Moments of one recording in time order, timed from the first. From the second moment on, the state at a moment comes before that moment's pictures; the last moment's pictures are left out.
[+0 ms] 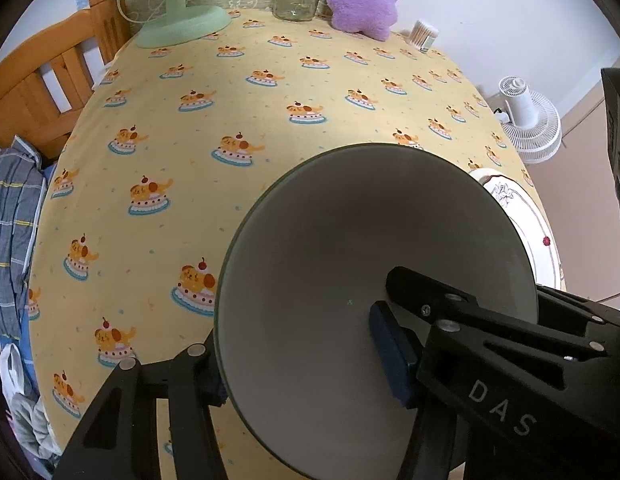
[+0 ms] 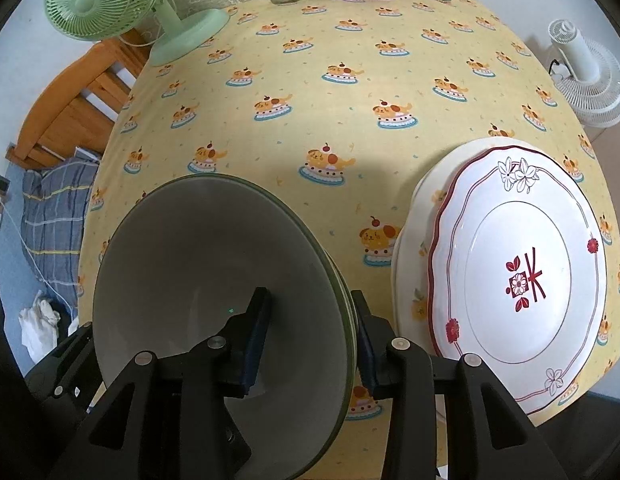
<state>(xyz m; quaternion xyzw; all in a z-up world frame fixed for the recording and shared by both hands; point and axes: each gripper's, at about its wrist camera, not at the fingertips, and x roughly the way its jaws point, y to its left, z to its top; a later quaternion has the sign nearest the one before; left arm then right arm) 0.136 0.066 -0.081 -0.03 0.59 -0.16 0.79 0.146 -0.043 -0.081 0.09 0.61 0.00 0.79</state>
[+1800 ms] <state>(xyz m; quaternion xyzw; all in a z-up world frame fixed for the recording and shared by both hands) 0.082 -0.061 0.006 -0.03 0.54 -0.11 0.84 0.098 -0.175 0.008 0.07 0.55 0.07 0.83</state>
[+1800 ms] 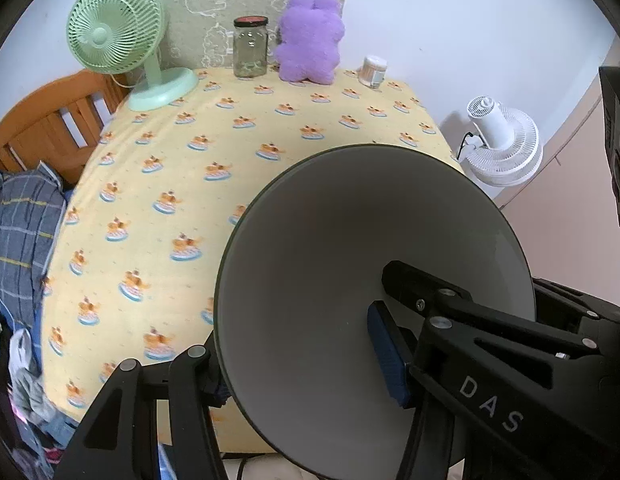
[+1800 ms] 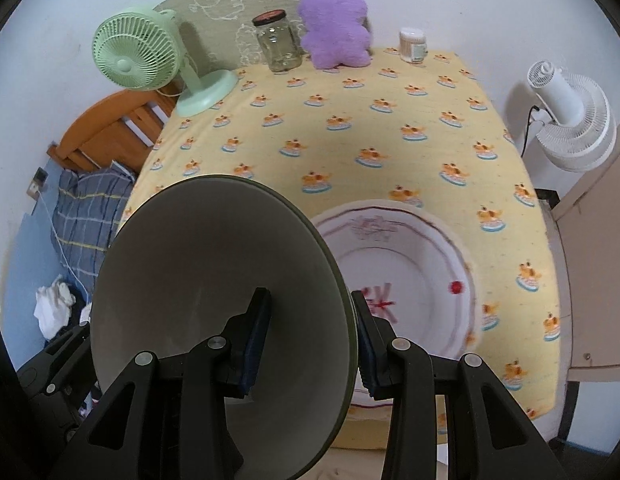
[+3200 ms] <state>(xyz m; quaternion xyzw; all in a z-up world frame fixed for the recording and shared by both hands) 0.122 -0.125 -0.047 -0.04 0.59 -0.10 0.80 0.147 -0.238 -0.050 0.06 0.60 0.06 0.79</state>
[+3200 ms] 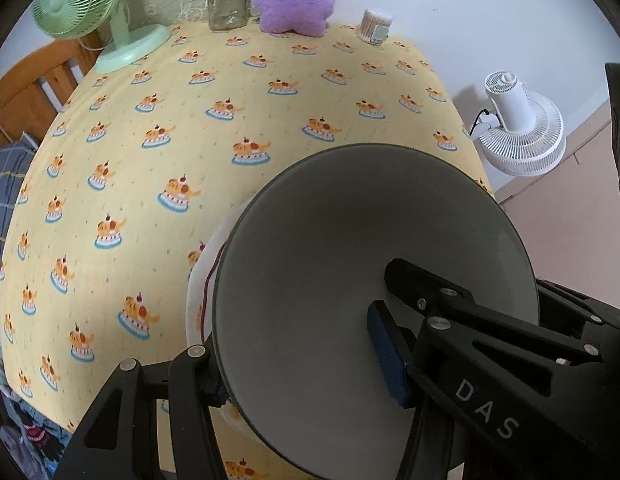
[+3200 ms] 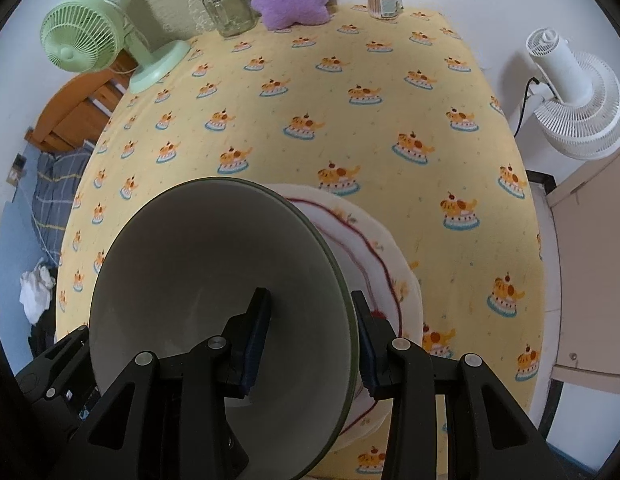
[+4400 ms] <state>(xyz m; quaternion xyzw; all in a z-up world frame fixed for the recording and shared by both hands) 0.084 -0.077 0.018 0.00 0.49 -0.10 0.87 0.084 -0.219 0.025 0.05 0.48 -0.05 0.87</state>
